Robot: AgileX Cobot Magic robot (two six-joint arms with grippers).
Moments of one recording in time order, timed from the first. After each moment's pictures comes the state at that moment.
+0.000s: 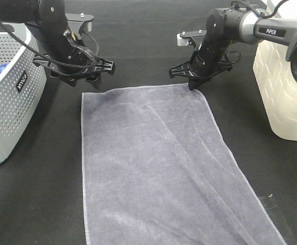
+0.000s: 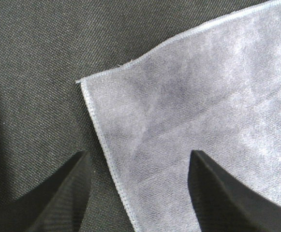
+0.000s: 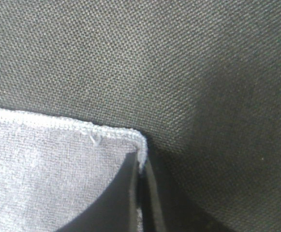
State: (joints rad) left arm -0.38 2.13 -1.61 0.08 0.65 -0.29; right arm 0.29 2.58 -2.16 -0.01 0.78 0.01
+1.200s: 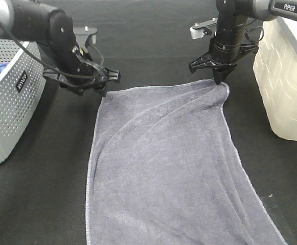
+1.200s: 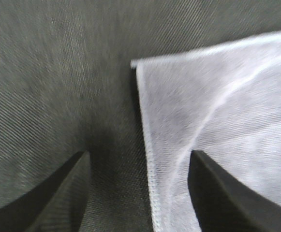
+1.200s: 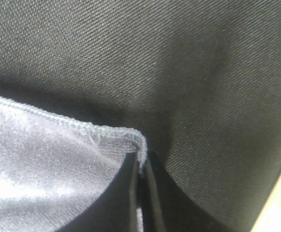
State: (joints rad) left arm -0.38 2.22 -1.61 0.07 0.55 -0.35; right arm 0.29 2.47 -2.16 -0.22 1.06 0.03
